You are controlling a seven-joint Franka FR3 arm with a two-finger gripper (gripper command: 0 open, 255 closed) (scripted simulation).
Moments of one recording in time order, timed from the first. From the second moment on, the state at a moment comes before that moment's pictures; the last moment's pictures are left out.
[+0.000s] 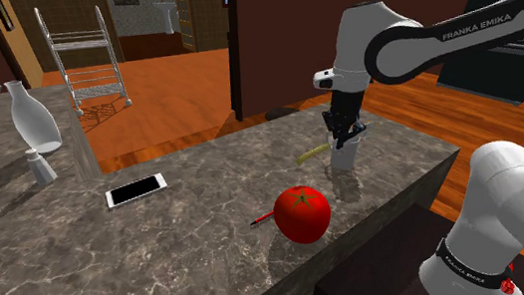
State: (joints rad) arm 0.46 -0.61 -0.34 -2.58 -0.23 1.98 -1.13
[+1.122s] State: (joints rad) arm 0.64 -0.03 -0.25 -2.04 -0.03 2.00 -1.00
